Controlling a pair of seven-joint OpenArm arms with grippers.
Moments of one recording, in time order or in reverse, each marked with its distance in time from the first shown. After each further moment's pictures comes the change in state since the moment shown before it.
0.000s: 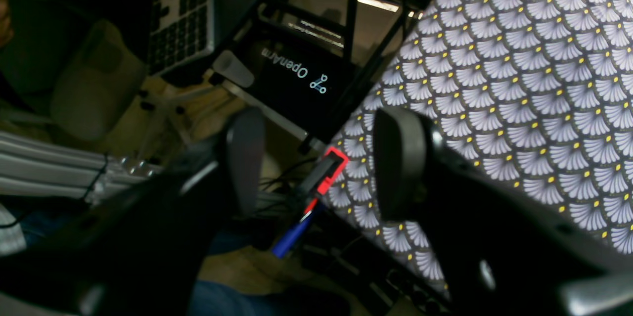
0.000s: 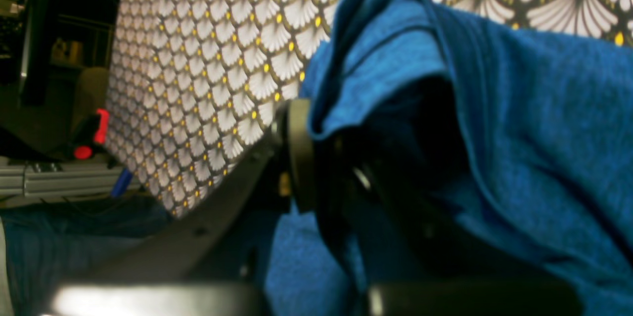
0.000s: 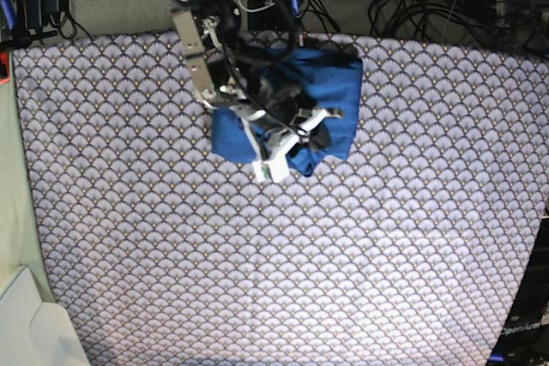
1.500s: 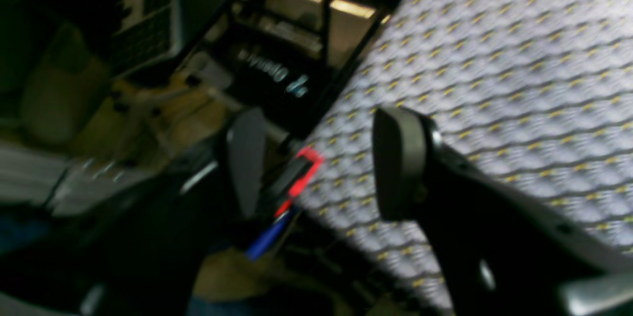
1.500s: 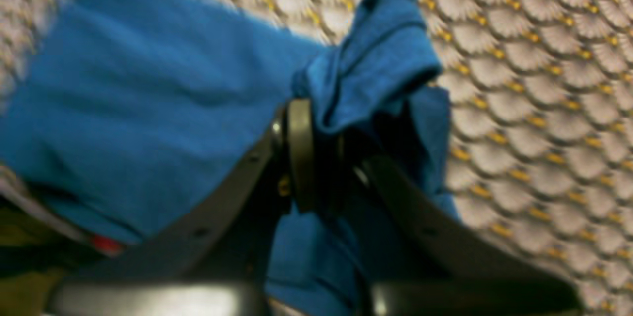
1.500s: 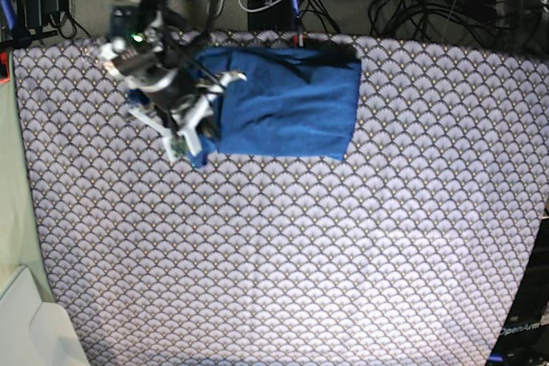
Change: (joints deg) left arm -1.5 1.9 1.4 0.0 0.7 0.0 0.2; right arm -12.7 -0.5 21.9 26.9 -27.0 21.9 -10.4
